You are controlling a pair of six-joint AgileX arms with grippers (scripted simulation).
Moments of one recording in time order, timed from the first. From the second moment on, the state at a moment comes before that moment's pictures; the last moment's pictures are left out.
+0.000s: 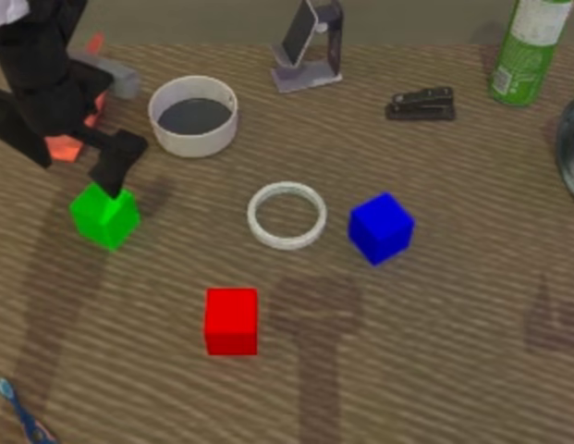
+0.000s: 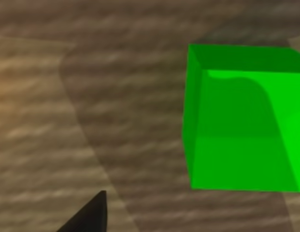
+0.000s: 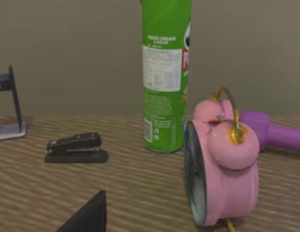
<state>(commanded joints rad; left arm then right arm) -0.14 2.18 1.80 -1.17 0.00 0.38 0.03 0.05 0.05 -0.04 0.02 0.01</state>
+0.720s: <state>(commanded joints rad) -0.14 2.25 1.80 -1.12 0.00 0.39 0.01 0.00 0.00 0.00 0.00 0.00</state>
